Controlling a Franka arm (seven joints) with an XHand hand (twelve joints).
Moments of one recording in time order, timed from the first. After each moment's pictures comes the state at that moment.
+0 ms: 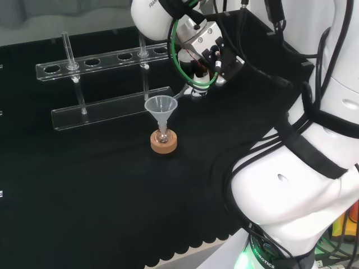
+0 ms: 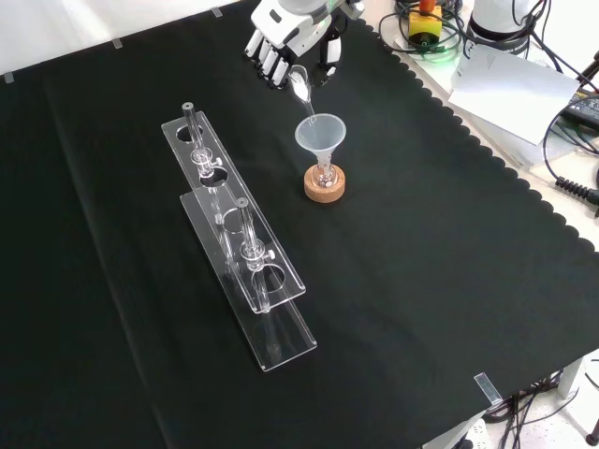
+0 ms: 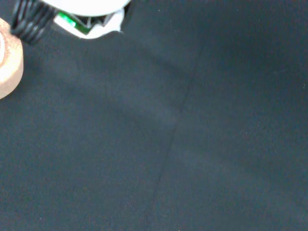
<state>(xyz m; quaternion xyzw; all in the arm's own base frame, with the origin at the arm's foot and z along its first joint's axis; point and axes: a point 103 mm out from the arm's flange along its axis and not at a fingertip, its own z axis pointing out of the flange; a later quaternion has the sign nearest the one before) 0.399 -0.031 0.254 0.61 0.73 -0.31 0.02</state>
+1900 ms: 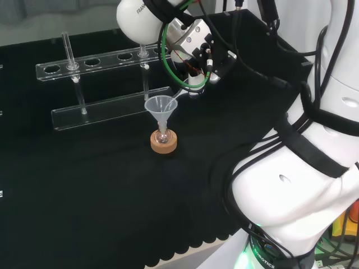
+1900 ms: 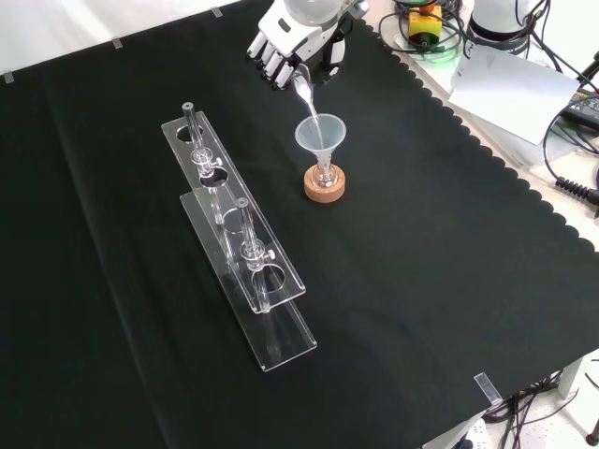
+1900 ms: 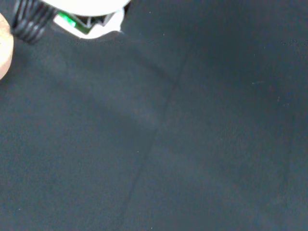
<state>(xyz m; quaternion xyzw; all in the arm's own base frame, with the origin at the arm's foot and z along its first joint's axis) 0.401 -0.016 0.267 0.59 0.72 -0.36 0.06</state>
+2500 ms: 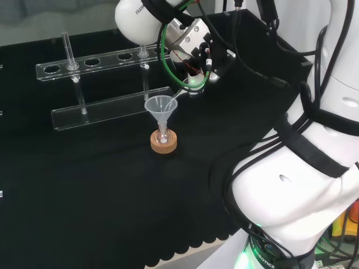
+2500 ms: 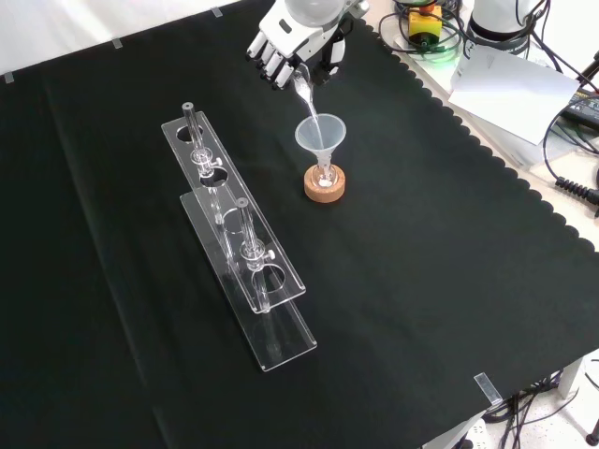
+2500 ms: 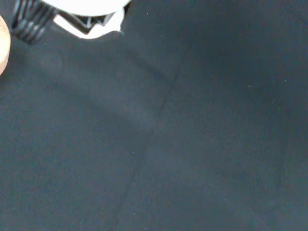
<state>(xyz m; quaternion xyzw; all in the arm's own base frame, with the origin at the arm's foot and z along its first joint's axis) 0.402 -0.014 0.269 0.59 0.72 -0.36 0.07</state>
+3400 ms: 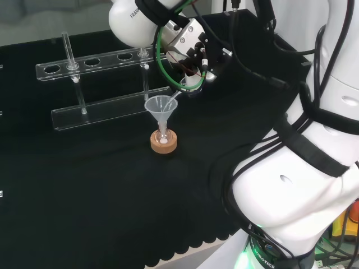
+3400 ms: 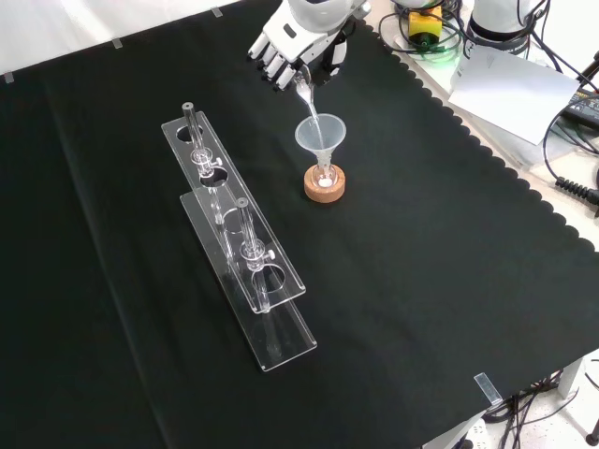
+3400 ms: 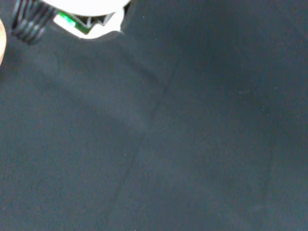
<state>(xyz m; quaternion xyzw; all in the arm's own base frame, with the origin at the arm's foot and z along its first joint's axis) 0.403 -0.006 0.273 0.58 0.72 -0.38 0.09</state>
